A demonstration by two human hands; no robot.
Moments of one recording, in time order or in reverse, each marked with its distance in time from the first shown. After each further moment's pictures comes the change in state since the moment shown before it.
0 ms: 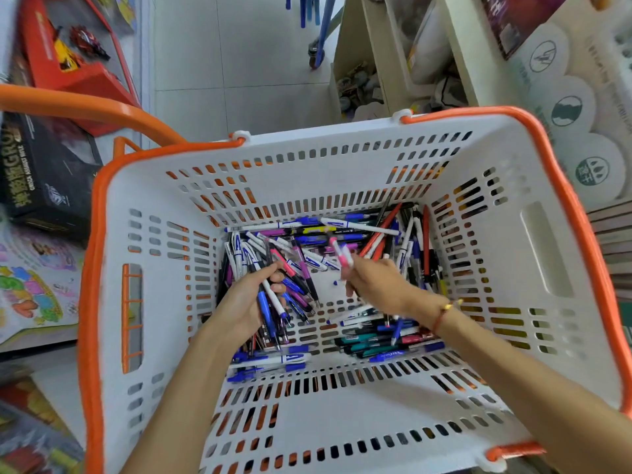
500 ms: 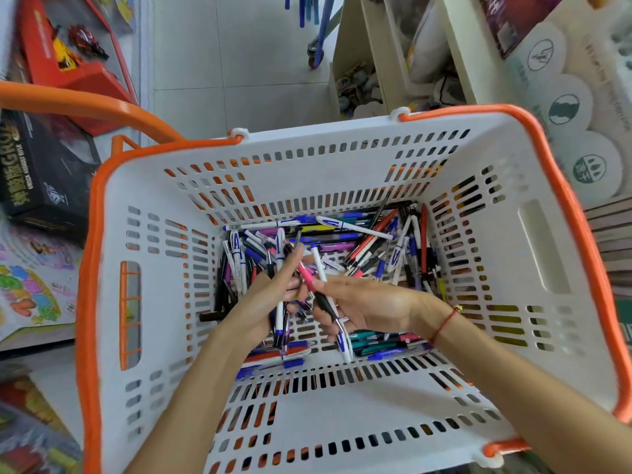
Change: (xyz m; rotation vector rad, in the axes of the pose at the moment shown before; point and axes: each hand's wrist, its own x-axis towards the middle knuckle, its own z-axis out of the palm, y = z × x) left_hand -0.021 -0.008 0.027 0.435 -0.057 0.141; right_hand -0.023 -0.032 -0.002 1.076 -0.608 -0.013
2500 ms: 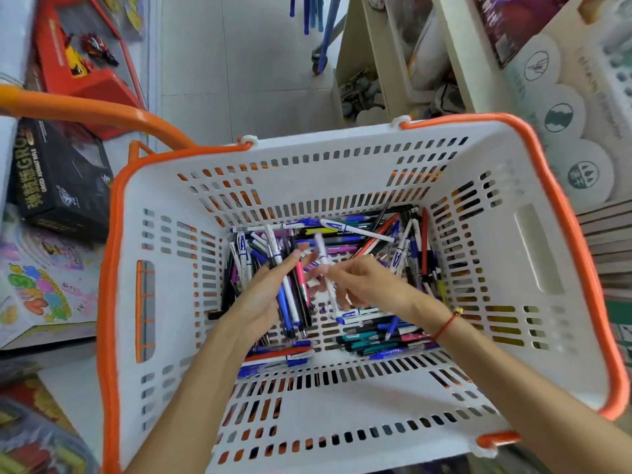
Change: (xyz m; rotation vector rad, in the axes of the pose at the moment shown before) left_hand 0.000 0.008 -0.005 -0.297 -0.021 0.002; right_hand -0.001 -0.003 -0.004 -0.480 0.424 -0.192
